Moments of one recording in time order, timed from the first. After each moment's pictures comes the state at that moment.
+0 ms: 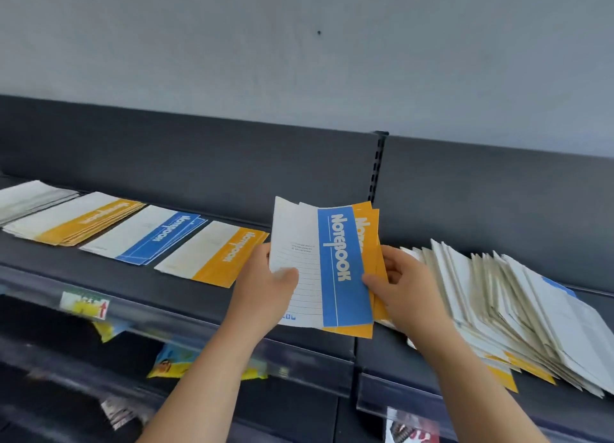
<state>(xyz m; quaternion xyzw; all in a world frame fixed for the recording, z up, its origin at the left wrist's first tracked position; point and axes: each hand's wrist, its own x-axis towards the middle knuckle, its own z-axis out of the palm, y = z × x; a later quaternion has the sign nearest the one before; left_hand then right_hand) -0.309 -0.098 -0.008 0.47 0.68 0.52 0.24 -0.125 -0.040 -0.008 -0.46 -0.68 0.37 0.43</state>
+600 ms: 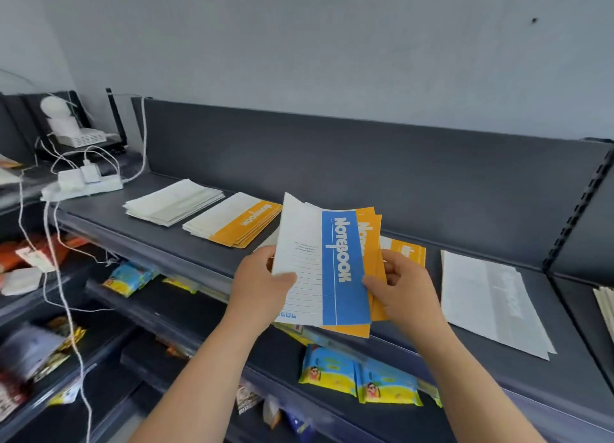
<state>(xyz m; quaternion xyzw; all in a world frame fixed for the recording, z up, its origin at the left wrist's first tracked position) -0.597 -0.185 -0.006 0.42 0.73 0.51 0.18 -0.425 -0.086 -0.022 -0.40 -0.71 0.43 0.38</state>
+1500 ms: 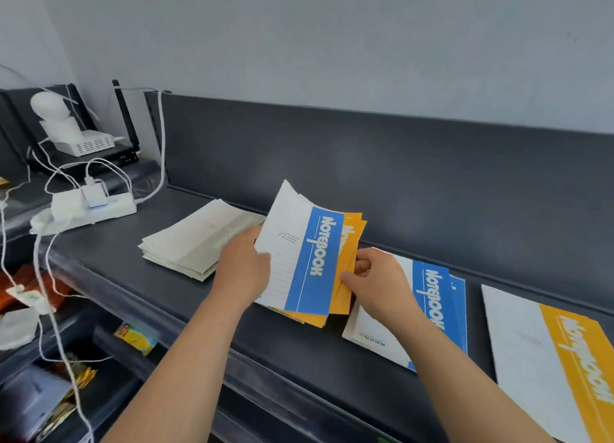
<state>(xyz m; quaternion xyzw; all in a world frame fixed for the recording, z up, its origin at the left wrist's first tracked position) -0.865 -0.072 -0.017 0.40 0.79 0.44 0.09 -0.697 0.021 -0.039 -0.44 -0.75 0.39 0.29</state>
